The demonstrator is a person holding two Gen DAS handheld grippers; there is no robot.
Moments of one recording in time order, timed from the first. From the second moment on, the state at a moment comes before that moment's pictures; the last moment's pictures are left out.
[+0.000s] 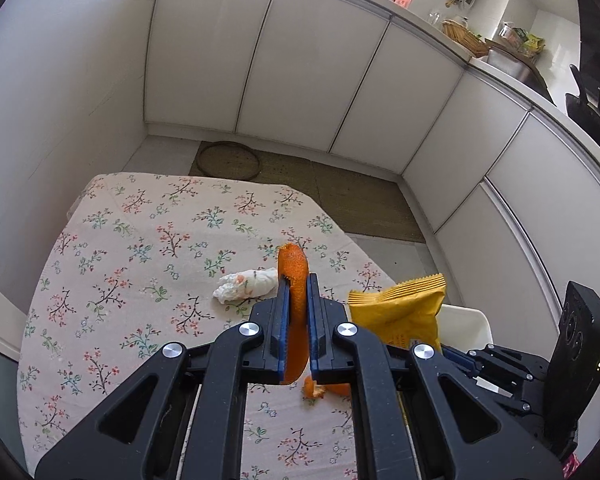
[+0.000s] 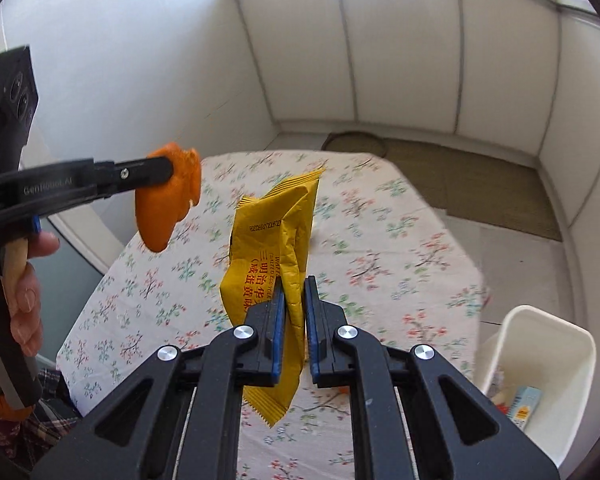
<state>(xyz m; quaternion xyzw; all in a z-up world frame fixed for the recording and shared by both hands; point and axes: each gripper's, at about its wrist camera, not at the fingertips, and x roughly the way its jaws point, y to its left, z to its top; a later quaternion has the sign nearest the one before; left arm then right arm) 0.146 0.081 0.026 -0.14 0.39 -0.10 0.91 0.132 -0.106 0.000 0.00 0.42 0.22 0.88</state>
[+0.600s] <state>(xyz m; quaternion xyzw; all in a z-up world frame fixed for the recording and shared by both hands) 0.150 -0.031 0.031 -0.10 0.38 -0.18 0.90 0.104 -0.282 0.028 0.06 0.36 0.02 0.93</state>
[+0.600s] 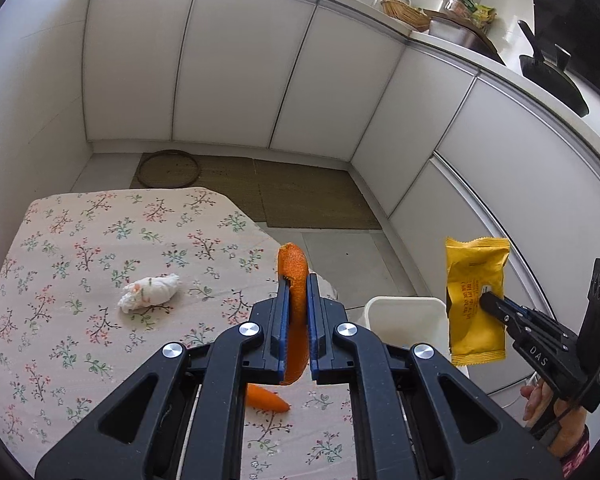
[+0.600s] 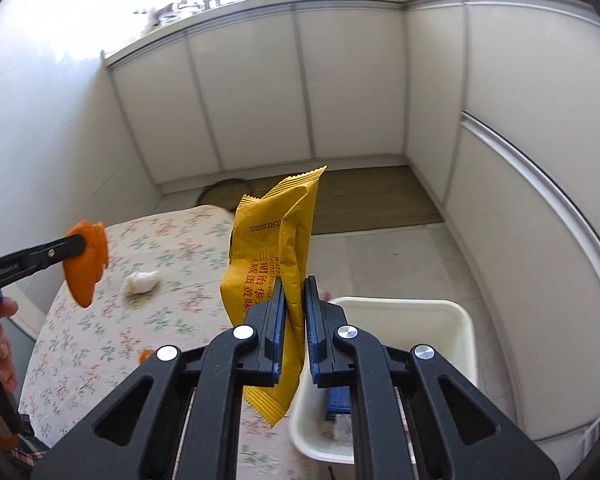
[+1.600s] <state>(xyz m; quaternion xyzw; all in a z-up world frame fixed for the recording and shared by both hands) 0.125 -0.249 -0.024 -0.05 0.42 -0.31 0.85 0.023 -0.464 0.026 0.13 0.31 -0.26 0.91</state>
